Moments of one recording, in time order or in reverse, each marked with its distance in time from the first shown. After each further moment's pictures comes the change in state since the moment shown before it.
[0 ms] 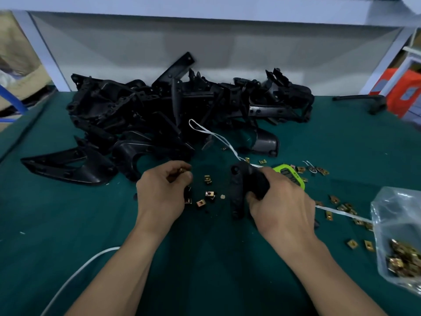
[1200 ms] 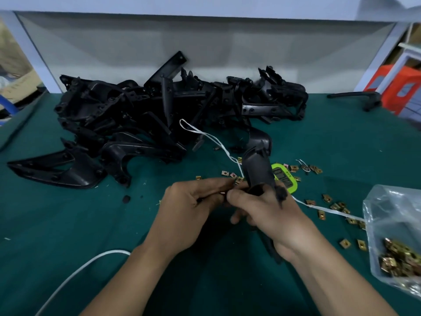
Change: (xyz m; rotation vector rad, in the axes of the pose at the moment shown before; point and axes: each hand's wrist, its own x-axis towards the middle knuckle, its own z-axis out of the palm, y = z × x) left_hand -0.036 0.023 0.022 -0.252 -0.493 0.262; right_hand 0.000 0.001 -0.018 0.959 -0.495 0.250
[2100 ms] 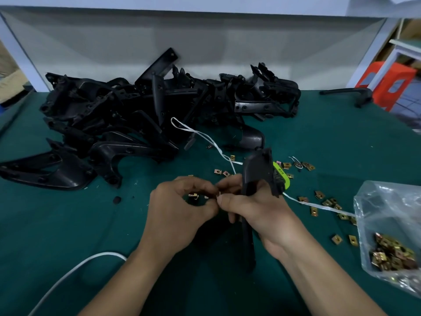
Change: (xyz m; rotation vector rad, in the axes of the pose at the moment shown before) left_hand -0.003 0.005 0.005 0.231 0.226 -0.104; right_hand 0.005 0.007 0.002 0.205 -0.096 -0.009
